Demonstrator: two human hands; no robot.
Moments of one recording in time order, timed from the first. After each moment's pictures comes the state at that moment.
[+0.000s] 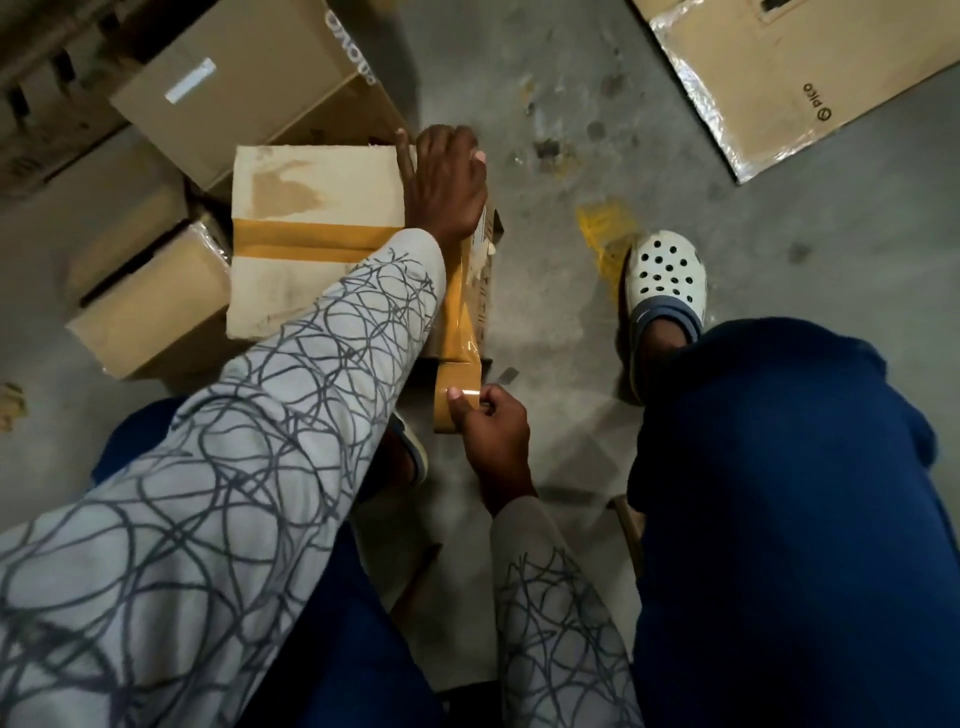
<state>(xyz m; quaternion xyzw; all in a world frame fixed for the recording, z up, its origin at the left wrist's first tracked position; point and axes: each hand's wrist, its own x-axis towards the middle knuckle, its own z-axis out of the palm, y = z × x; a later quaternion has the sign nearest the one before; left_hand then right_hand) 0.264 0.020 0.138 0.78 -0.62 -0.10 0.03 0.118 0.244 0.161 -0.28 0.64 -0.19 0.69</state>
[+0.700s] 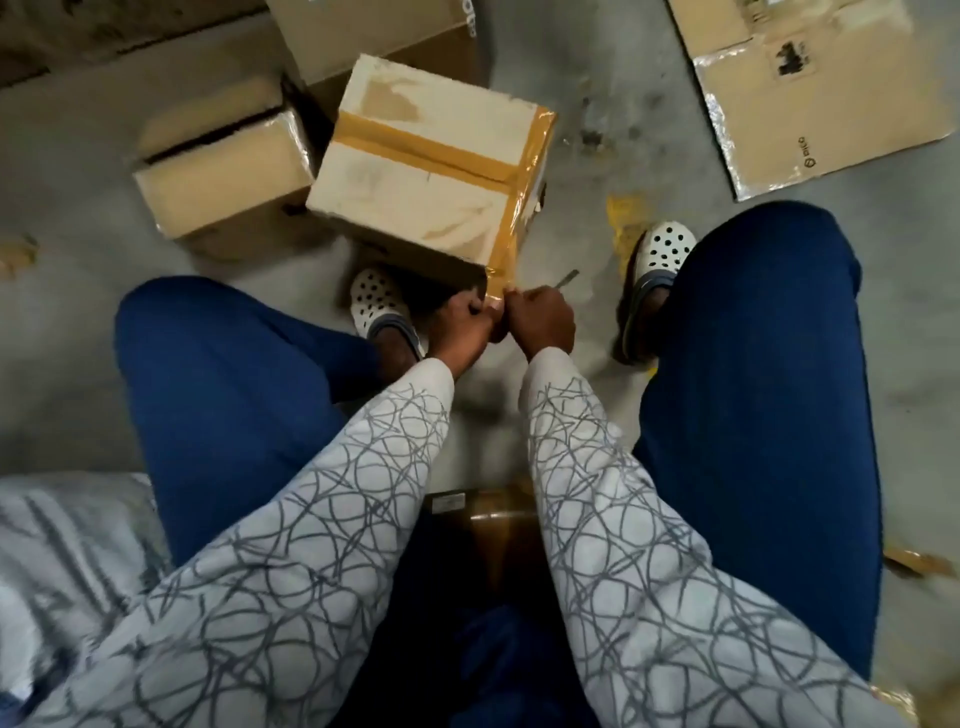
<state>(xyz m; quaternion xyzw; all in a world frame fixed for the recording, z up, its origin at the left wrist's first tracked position) 0.193 0.302 0.202 0.85 -0.24 -0.40 0.24 0.109 0.245 0.199 -0.49 0.70 -0.07 0.51</state>
